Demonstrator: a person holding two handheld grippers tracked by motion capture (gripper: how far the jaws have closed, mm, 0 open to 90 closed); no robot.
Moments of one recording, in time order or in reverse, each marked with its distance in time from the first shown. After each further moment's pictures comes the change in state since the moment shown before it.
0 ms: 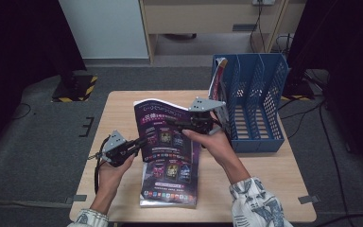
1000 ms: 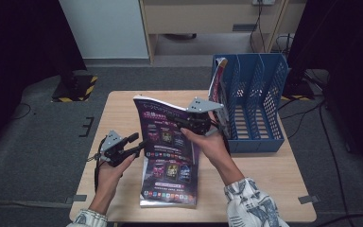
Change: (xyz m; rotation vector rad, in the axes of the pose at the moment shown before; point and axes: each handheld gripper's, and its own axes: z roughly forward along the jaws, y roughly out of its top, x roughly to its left) left arm 0.009 -0.008 0.001 -0.020 0.077 -0.087; right arm 0.007 0.003 0.004 -0.030 -0.079 -0.029
